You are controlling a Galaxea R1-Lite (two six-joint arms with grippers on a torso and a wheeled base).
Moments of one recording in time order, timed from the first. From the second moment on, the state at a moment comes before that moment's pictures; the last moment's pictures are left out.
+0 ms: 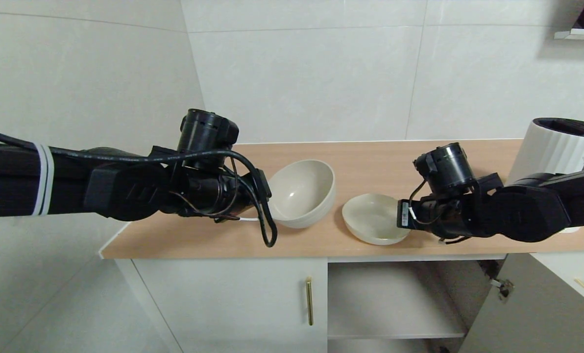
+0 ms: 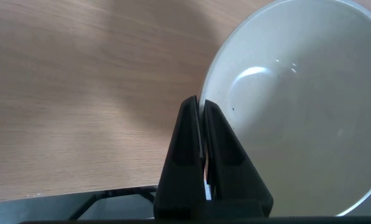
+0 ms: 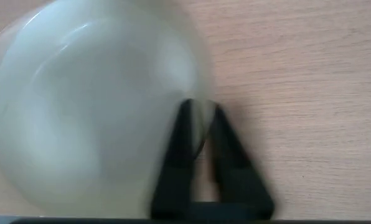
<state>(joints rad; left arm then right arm) -0.46 1.88 -1.31 0.05 0.04 -0.71 0.49 1.91 -1.19 -0.03 -0.32 0.44</state>
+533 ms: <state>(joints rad) -0.45 1.79 -1.24 0.06 0.03 -0.69 0.48 1.80 -1.17 0.02 -0.29 0.44</state>
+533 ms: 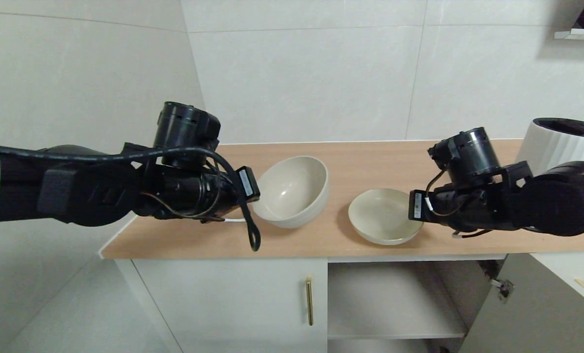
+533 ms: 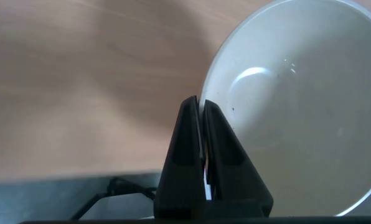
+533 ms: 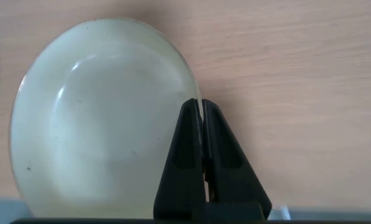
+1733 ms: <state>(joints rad) -0.45 1.34 -0.83 0.05 -0.21 -0.49 0.47 1.33 -0.82 0.23 -0.03 0.33</state>
